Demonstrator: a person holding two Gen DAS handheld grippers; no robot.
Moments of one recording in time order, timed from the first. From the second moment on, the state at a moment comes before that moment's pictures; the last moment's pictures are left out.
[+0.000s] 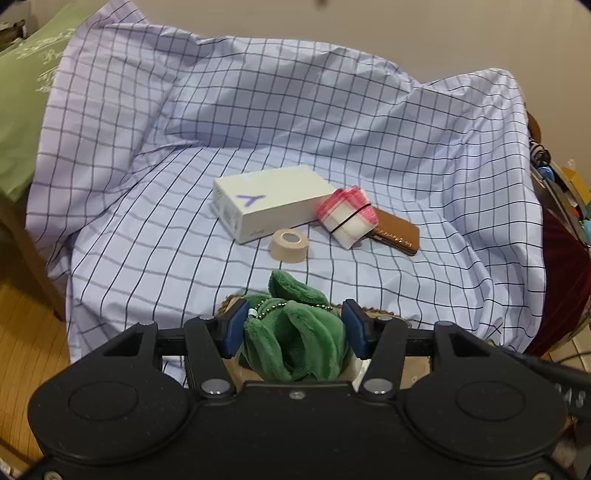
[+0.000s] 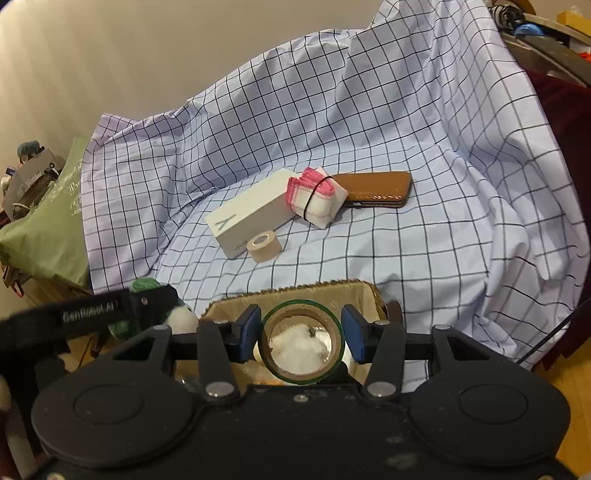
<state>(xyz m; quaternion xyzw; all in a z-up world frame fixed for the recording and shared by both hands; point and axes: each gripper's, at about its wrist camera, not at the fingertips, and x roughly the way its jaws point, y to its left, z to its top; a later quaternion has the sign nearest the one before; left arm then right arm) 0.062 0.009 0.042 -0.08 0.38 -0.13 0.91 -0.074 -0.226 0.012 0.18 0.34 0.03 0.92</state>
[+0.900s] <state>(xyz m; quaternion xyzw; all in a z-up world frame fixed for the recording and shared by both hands) 0.065 0.018 0.017 -0.10 0.40 -0.09 0.91 -0.087 -0.197 -0.012 0.13 0.38 0.02 0.92</state>
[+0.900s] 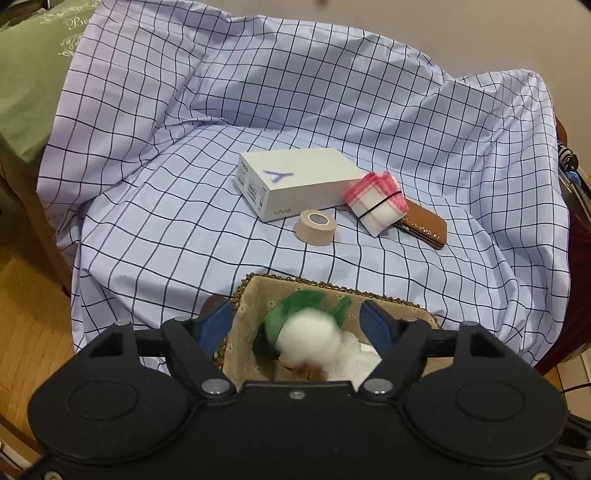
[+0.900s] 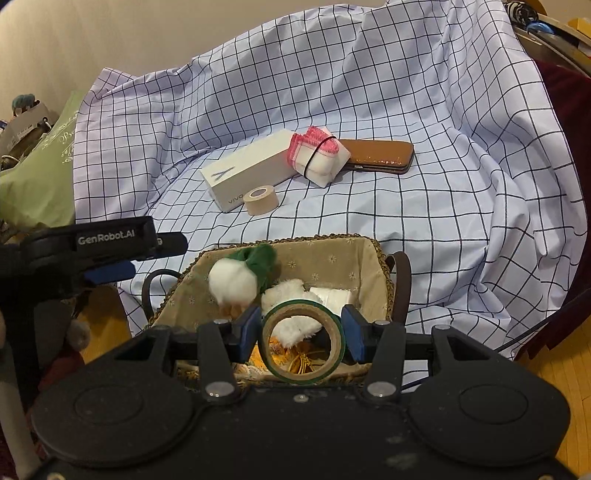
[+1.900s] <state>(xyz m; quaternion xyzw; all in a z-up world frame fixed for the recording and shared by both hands) 0.021 0.007 0.009 -0.02 0.41 -0.06 0.91 -0.078 -0.196 -0.018 0.12 0.38 -0.01 0.92</state>
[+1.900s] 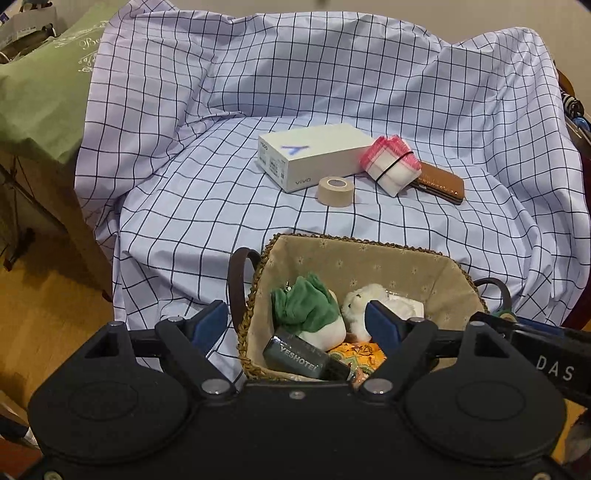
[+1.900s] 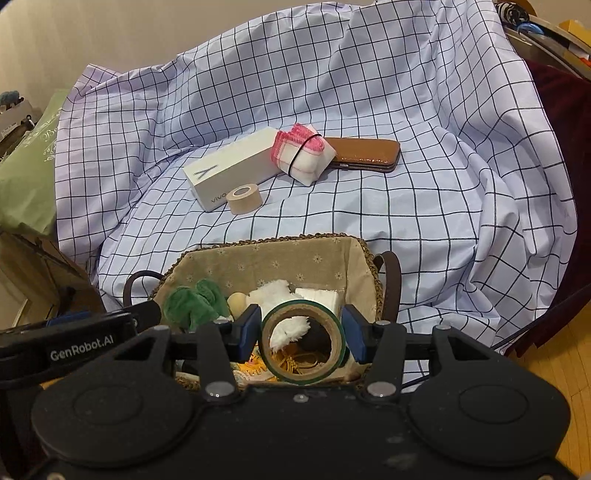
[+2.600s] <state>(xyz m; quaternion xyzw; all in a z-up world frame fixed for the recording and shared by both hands) 0.024 0.007 0.005 -0.02 0.42 -0.06 0.91 -0.076 -0.197 -0.019 0.12 0.39 -0.01 0.91</state>
